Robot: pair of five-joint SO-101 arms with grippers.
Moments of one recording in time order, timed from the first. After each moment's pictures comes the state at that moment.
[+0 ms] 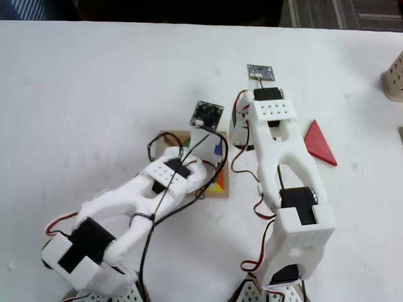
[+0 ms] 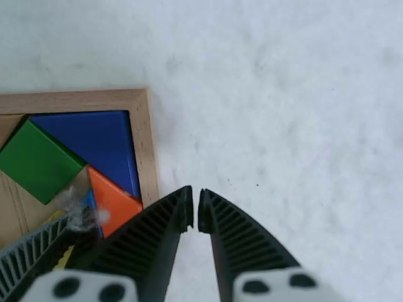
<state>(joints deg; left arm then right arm) 30.0 0.7 44.0 20.9 17.6 -9.9 16.6 -0.5 76.5 -7.4</state>
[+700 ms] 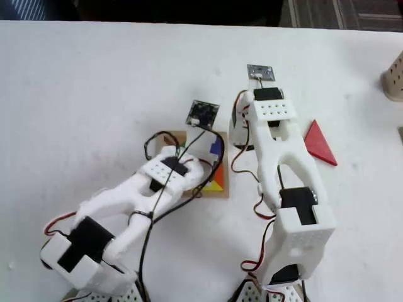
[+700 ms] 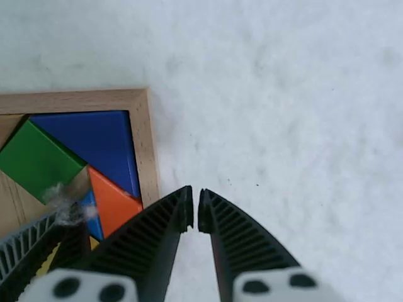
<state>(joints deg) 28.5 0.7 44.0 22.4 17.6 -9.9 16.6 -0.5 76.5 -7.4</state>
